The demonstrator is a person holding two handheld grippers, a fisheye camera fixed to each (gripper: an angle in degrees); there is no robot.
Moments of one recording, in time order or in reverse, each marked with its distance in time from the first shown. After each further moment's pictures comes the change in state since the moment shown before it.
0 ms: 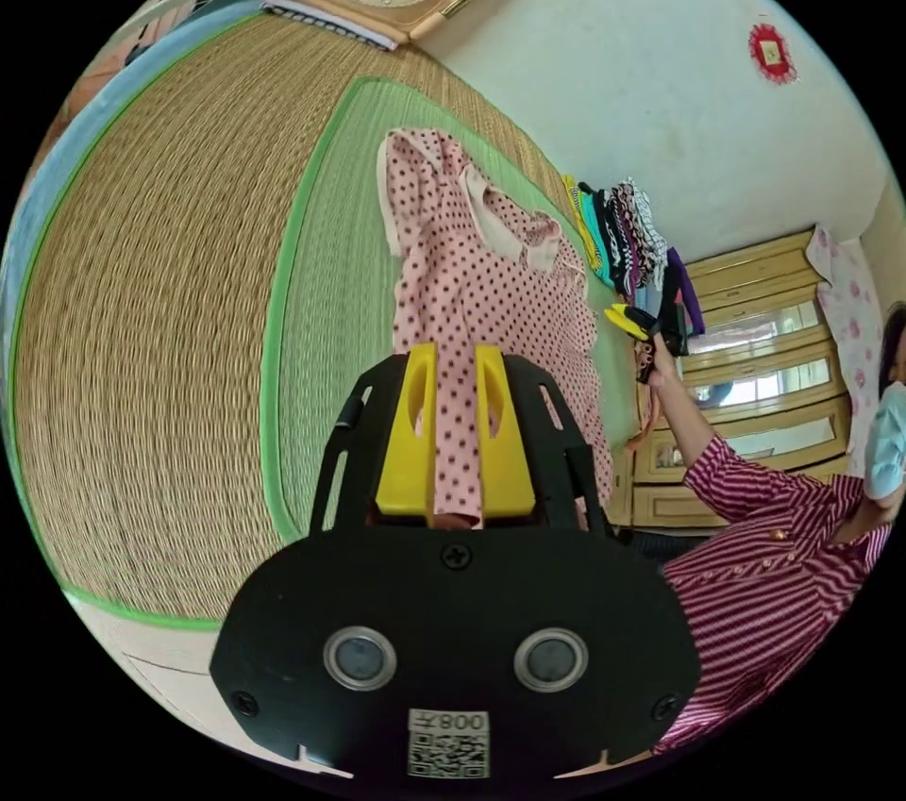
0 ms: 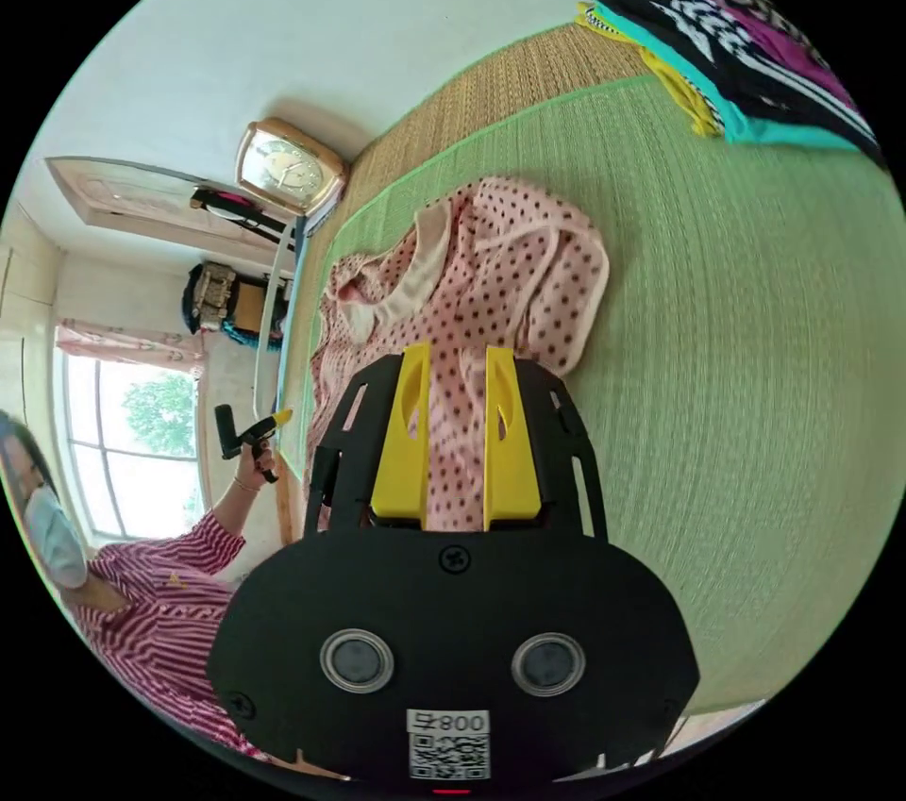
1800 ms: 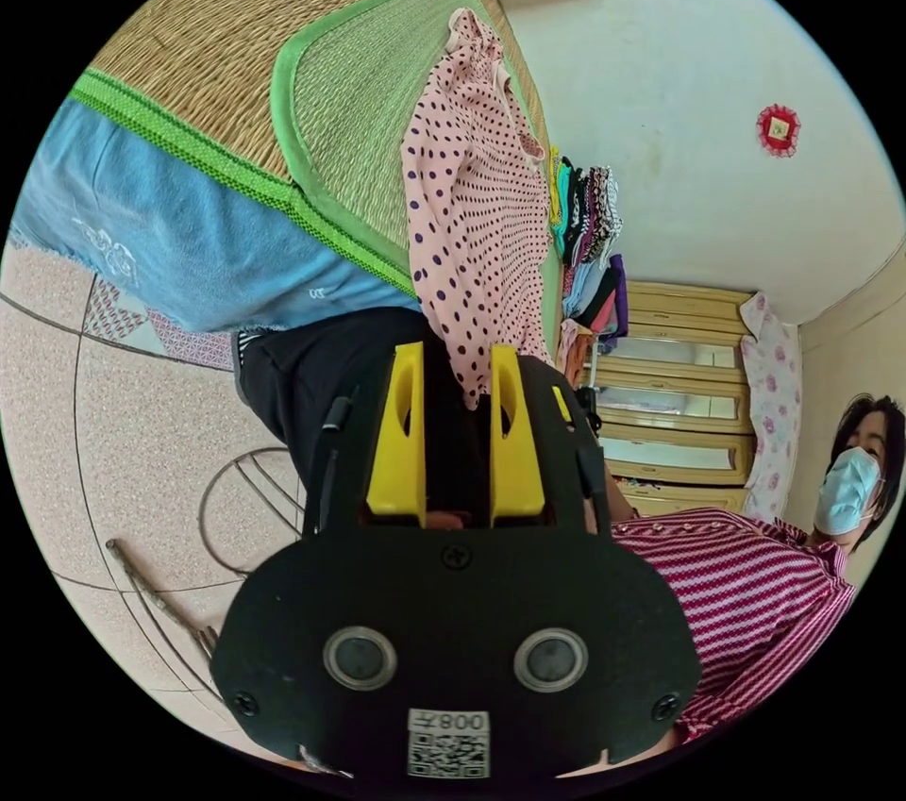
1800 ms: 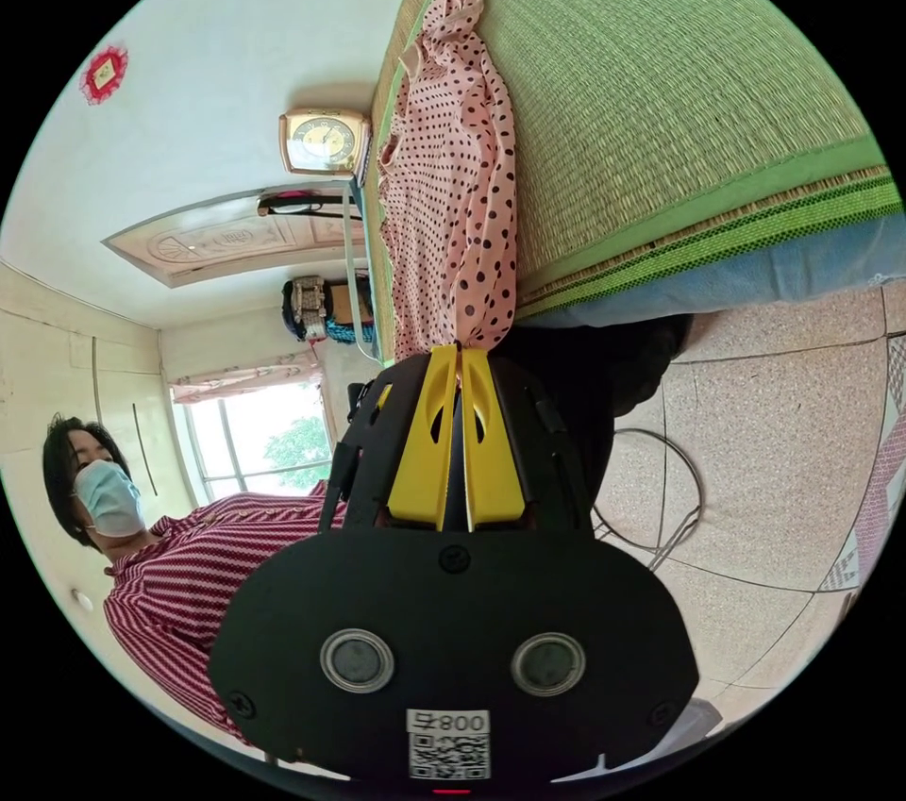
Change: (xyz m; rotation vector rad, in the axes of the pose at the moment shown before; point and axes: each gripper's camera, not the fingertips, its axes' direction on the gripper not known) left arm -0.034 -0.065 -0.097 -0.073 0.272 -0.235; right arm 0.107 0.338 -0.228 -0.082 -0.393 0.302
